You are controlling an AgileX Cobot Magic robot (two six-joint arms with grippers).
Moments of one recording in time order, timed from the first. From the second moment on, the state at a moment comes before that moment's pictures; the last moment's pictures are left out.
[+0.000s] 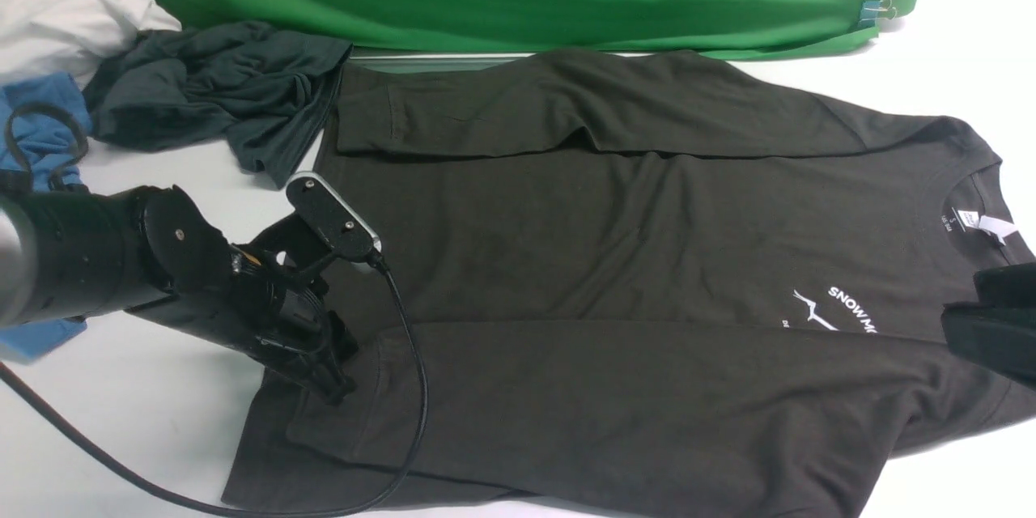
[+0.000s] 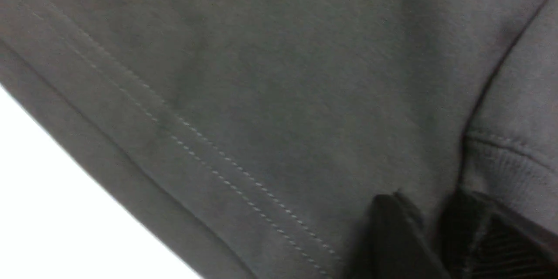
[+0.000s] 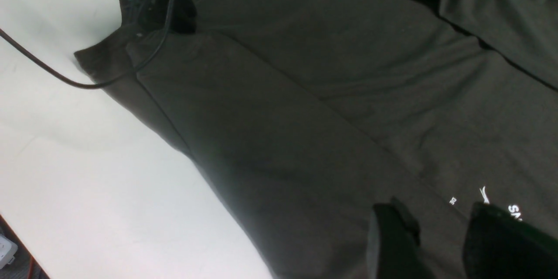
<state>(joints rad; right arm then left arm) 0.40 0.72 -0.79 0.30 0.86 -0.40 -0.17 1.68 -0.78 -0.42 0.38 1.04</state>
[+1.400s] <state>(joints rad) 0.40 0.80 -0.79 0.30 0.86 -0.34 -0.17 1.65 -0.78 -0.32 0.45 0.93</state>
